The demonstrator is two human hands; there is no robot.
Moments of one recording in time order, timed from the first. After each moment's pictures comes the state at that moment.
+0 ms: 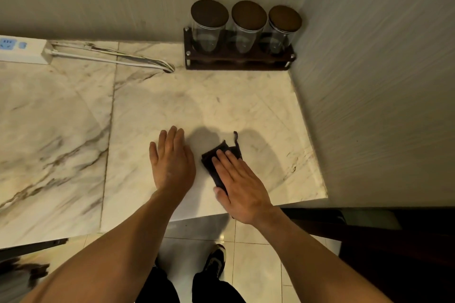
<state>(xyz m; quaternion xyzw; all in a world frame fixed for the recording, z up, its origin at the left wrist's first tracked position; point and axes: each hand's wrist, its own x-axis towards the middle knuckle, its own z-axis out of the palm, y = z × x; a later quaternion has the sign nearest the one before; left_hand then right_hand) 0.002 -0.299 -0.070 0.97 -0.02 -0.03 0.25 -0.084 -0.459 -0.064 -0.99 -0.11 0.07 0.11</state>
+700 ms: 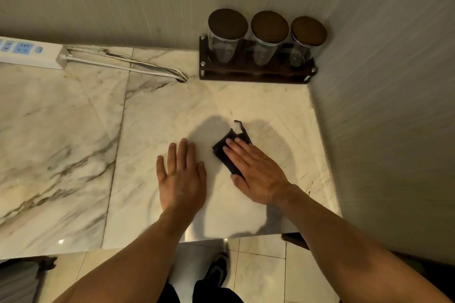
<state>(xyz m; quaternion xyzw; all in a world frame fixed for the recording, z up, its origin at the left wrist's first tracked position) 0.002 -0.303 -0.084 0.99 -0.03 -0.04 0.13 0.000 -0.505 -0.064 -0.97 -0.21 0.10 0.07</state>
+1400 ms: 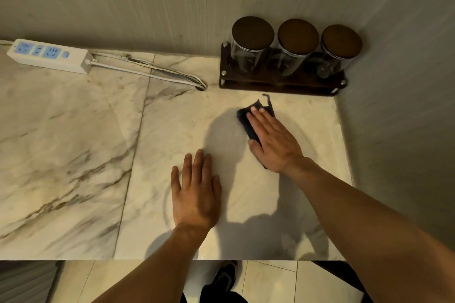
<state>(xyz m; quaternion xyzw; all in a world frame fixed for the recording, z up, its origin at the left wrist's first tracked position) 0.003 -0.304 -0.082 0.99 -0.03 -0.04 0.14 0.102 -0.520 -0.072 -0.98 -0.14 0.08 0.08</state>
